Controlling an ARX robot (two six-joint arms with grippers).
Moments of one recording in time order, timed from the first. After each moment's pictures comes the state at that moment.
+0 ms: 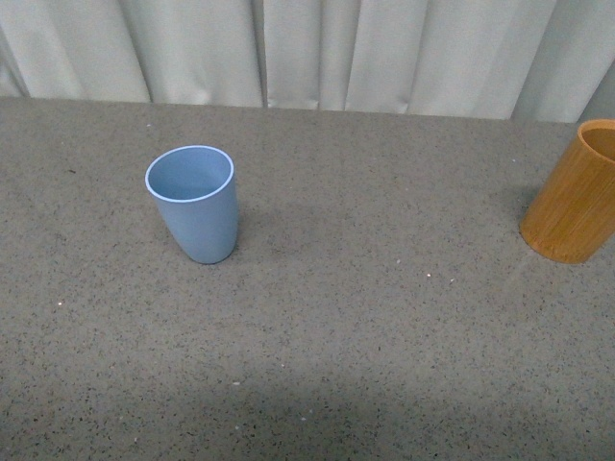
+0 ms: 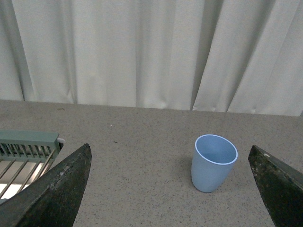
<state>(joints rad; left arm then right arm) 0.00 0.00 0.02 0.00 0.00 0.00 0.00 0.00 0.00 0.00 0.00 0.00</state>
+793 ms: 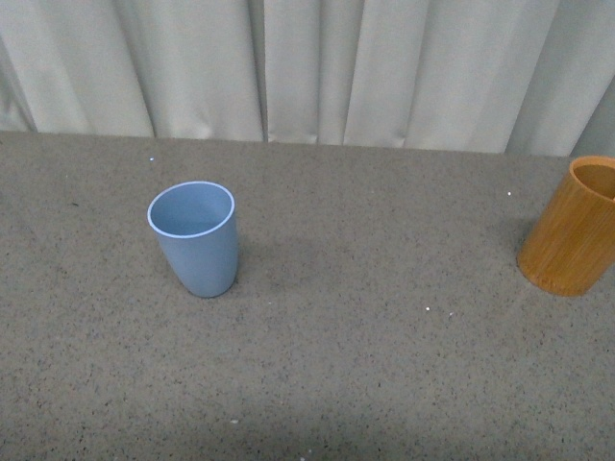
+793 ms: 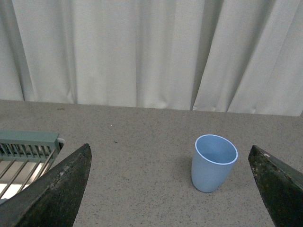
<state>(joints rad) 0.00 0.00 0.02 0.00 0.00 0.00 0.00 0.00 0.00 0.00 0.00 0.00</state>
